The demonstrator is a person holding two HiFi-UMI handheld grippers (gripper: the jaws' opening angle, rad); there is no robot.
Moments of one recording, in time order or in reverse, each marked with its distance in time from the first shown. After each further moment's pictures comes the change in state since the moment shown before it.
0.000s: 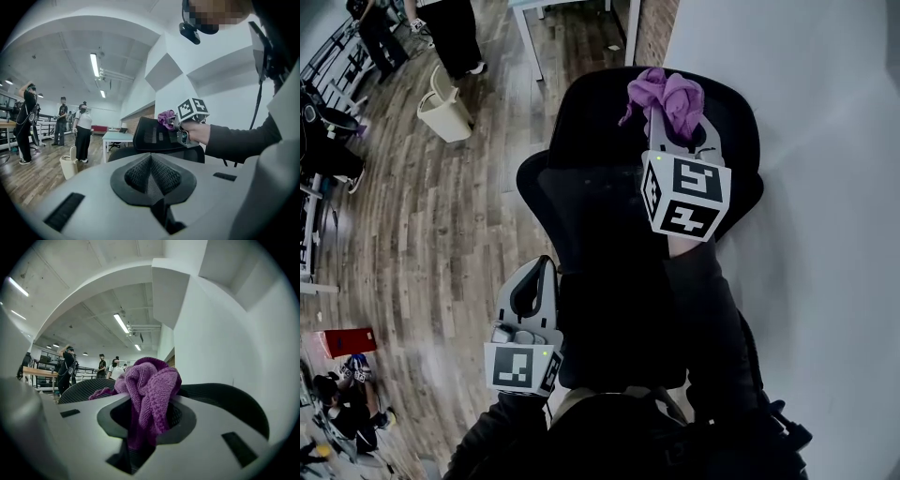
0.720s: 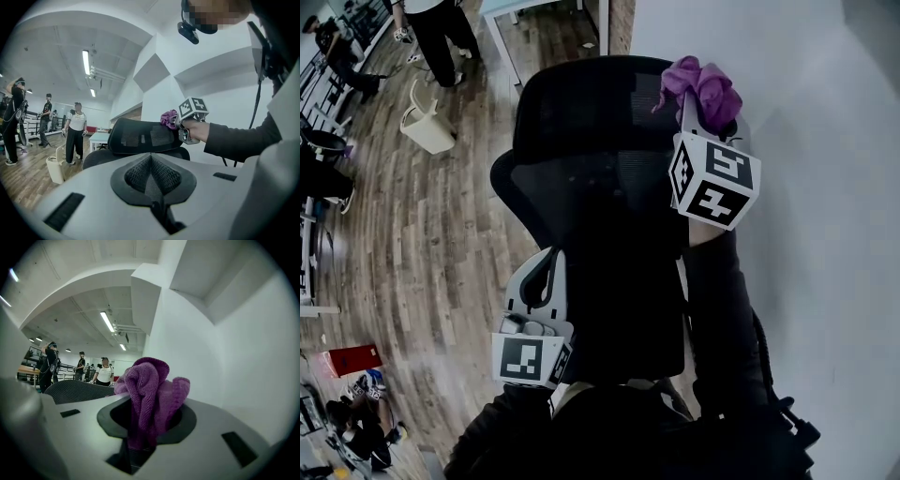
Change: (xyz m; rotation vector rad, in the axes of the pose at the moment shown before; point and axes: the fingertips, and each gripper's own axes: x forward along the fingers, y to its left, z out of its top) left arm 0.012 -0.069 0.012 -0.013 -0.023 -0.119; right arm -0.058 -0.109 0.019 -0.003 -0.008 -0.207
